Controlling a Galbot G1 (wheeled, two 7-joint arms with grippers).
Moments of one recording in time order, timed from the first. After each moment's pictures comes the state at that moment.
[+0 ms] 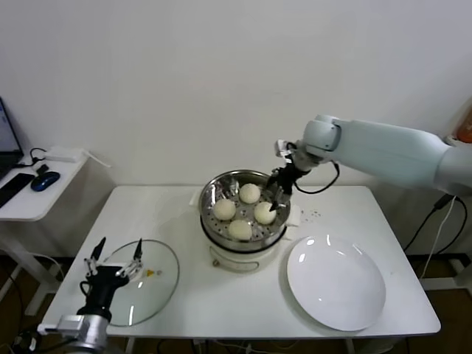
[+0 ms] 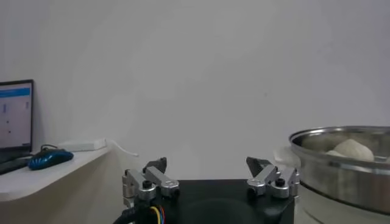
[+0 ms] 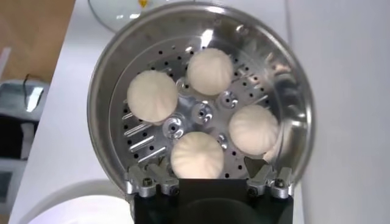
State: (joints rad) left arm 1.61 -1.44 -0.75 -2.10 -0.13 0.00 0.10; right arm 0.67 1.02 -1.51 1.18 0.80 -0.30 -0.91
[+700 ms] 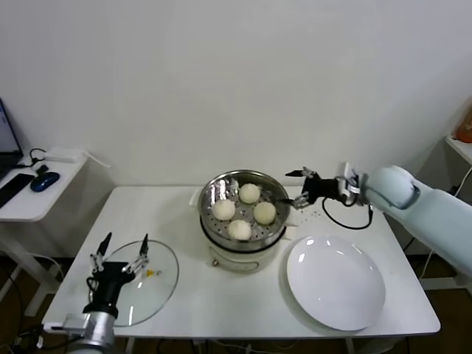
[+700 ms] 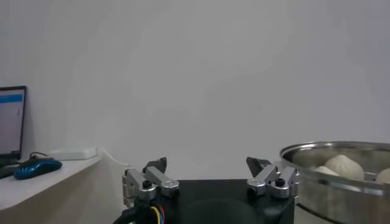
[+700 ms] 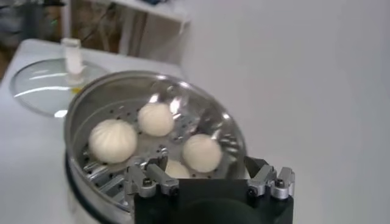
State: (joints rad) left arm 1.60 -1.45 -0.72 -2.10 -0.13 -0.03 0.09; right arm -0.08 0.58 -0.60 1.54 0.64 -0.17 -0.56
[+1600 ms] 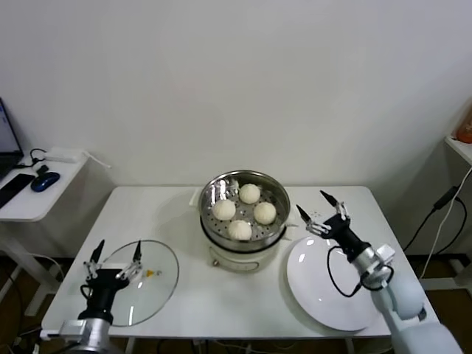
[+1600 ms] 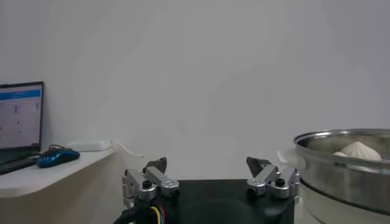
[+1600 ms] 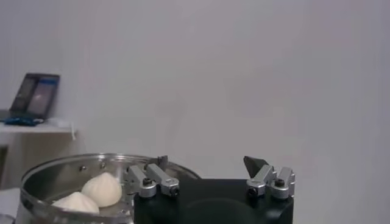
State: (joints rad) left arm 1.61 -1.47 -0.75 -2.06 -0.11 -0.07 0.10; right arm -1.18 1.07 0.49 1.73 0.42 0.13 -0.39
